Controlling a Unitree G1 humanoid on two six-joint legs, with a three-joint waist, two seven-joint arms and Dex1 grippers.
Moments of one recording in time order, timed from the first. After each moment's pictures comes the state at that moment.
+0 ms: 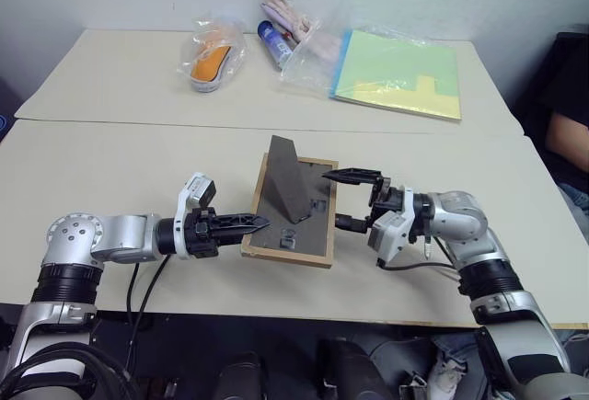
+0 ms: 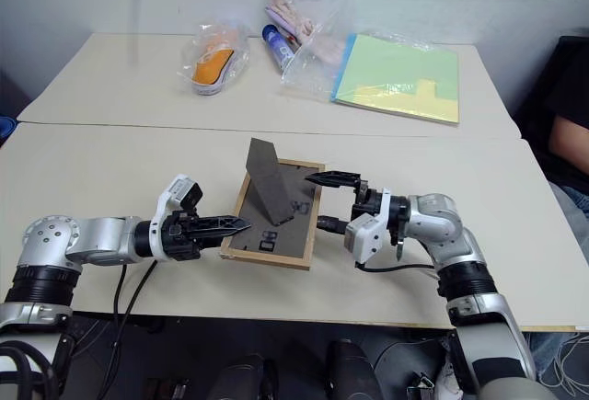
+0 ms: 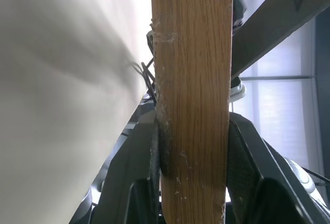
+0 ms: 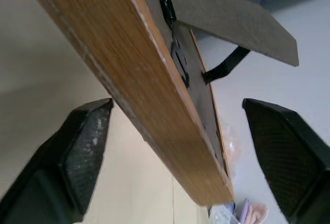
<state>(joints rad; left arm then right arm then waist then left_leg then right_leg) -0.53 0.74 0.02 0.33 -1.93 1.52 -0.14 -0.62 -0.46 0.12 0.49 -0.26 -1.18 0.79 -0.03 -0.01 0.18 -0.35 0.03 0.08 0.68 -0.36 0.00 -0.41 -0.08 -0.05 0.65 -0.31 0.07</state>
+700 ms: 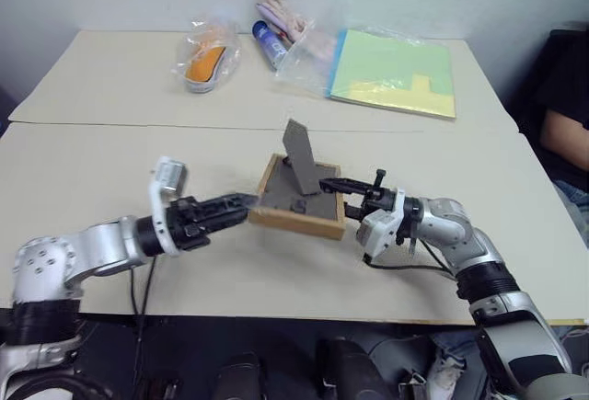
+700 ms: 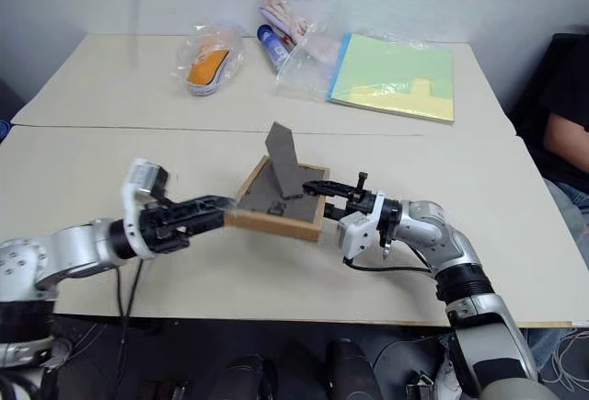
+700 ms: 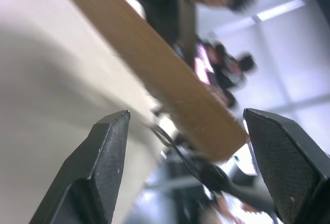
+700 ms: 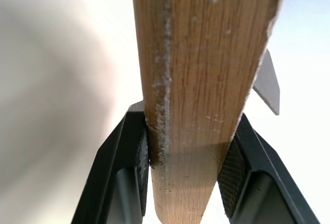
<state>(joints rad) -0.26 0.80 0.33 -0.06 -1.95 1.21 -0.05 -0.61 -0.50 0.17 0.51 -0.25 -1.06 0.59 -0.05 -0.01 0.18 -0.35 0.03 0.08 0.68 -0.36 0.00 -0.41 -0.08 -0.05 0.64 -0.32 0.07</state>
